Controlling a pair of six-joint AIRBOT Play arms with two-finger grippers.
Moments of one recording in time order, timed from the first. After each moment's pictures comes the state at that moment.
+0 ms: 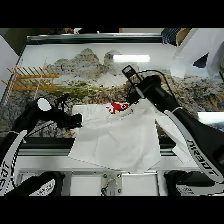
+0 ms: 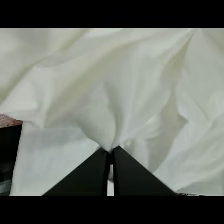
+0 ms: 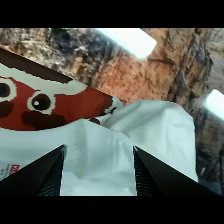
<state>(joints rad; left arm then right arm) -0.10 -1.20 0.85 1.11 -1.22 -1.59 0.52 -1.54 1.41 -1.94 1.10 1.67</state>
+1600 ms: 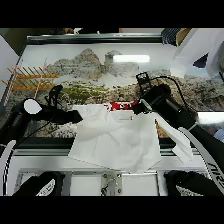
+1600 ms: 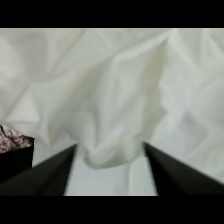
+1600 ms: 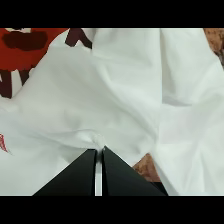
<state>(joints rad) -0.10 -1.04 0.87 1.13 -1.16 -1.50 0.58 -1.29 1.23 -1.89 1.31 2.04</state>
